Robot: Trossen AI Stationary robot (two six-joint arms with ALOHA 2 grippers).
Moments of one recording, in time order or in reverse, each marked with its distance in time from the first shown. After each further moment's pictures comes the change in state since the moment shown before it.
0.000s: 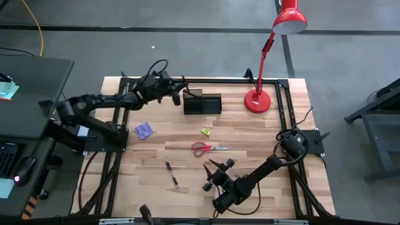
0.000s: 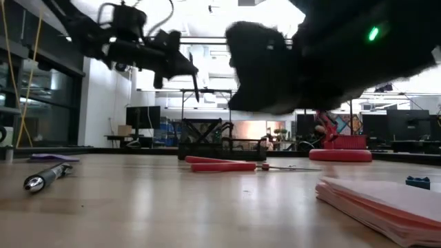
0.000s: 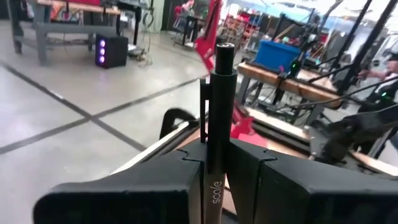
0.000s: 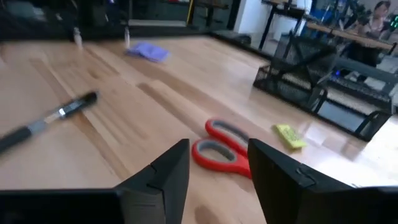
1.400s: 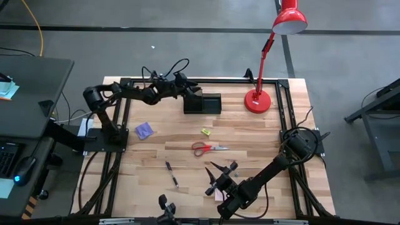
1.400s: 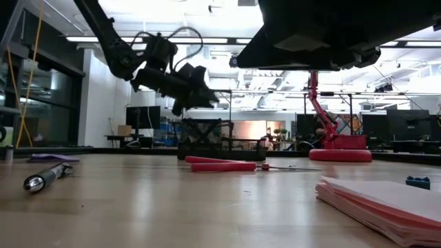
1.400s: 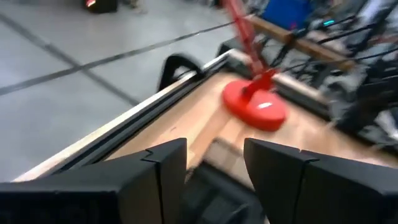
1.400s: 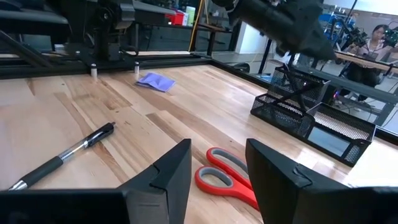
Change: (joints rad) left arm 0.016 0.351 0.196 -0.032 0.077 -0.027; right arm 0.053 -0.061 0.001 0.016 0.083 -0.070
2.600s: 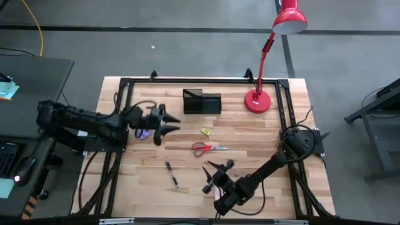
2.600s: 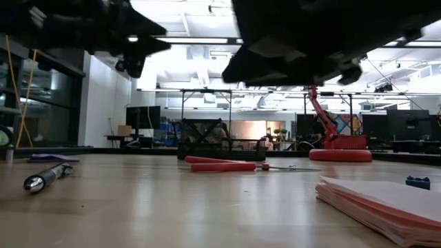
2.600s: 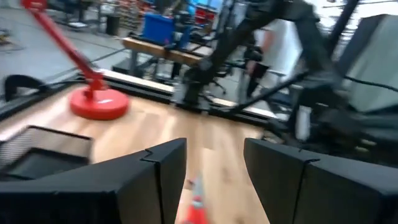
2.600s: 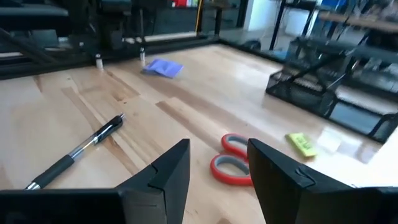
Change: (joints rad) left arm -0.527 -0.750 -0.519 -0.011 -0.121 -0.006; right arm -0.049 0.000 0.000 0.046 -0.122 0.046
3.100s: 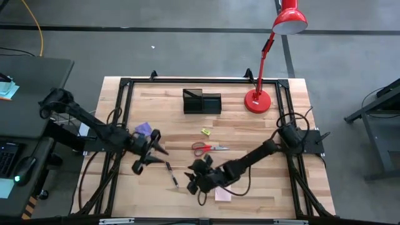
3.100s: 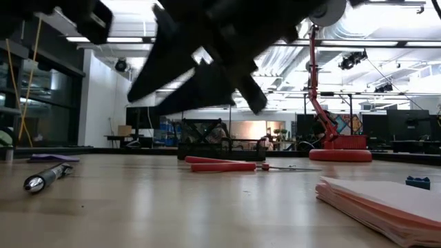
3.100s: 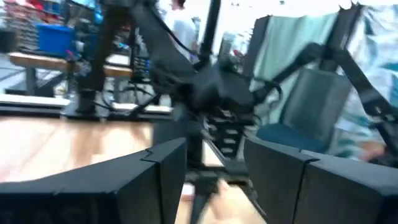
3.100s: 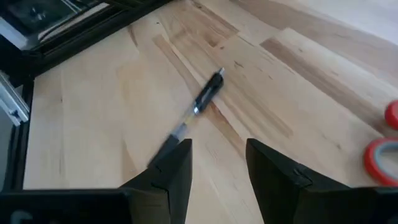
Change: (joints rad) left arm -0.586 -0.071 -0.062 0.098 -0.258 0.071; right arm -0.191 0.000 0.084 0.217 -0.709 -0.125
